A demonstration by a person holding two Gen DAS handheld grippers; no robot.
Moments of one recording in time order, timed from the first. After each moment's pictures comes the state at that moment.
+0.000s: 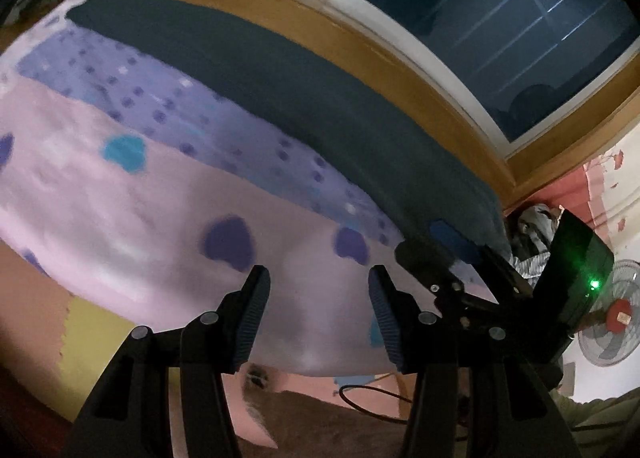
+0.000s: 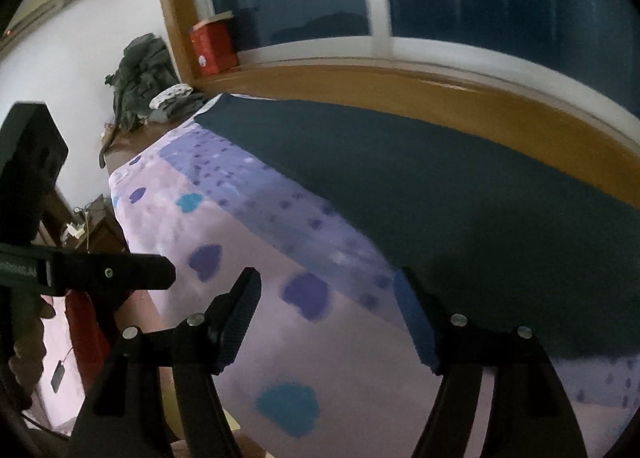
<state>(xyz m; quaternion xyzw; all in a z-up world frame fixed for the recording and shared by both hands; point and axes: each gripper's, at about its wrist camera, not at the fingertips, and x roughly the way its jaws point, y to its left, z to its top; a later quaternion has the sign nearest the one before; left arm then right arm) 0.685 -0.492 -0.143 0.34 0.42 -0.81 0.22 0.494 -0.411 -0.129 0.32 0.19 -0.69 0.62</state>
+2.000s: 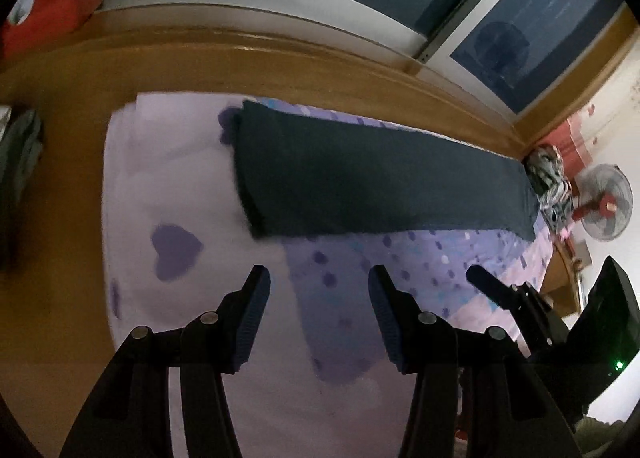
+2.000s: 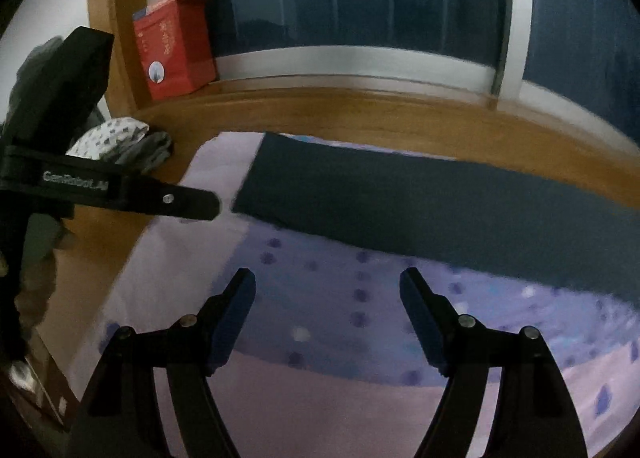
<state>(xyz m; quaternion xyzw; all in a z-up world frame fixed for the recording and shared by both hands) 0.814 -0.962 -0.161 0.44 0.28 -0.85 0.04 0.772 -0.789 -0.134 0.34 0.16 -0.82 0.43</state>
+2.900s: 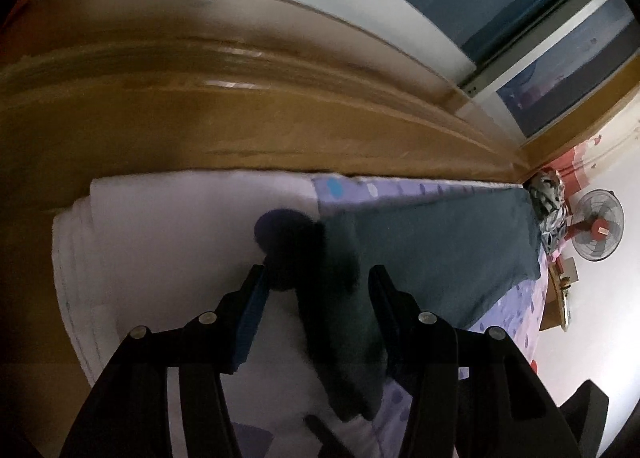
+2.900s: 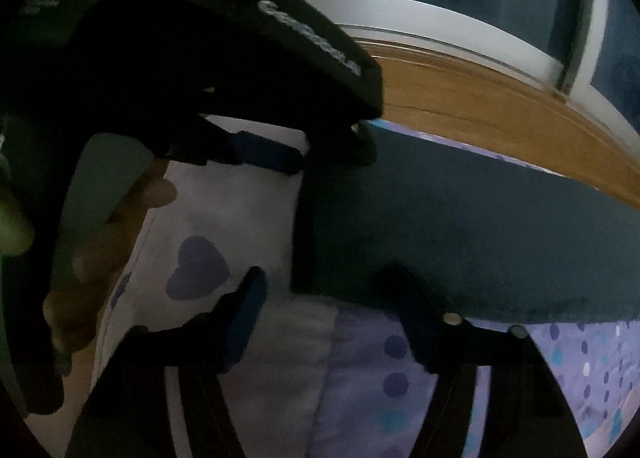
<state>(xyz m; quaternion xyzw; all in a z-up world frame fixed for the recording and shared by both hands) 0.715 -1.050 -0.208 0.44 0.32 -0.84 0.01 0.766 -0.936 -0.194 0.37 0.19 -0.82 0.38</state>
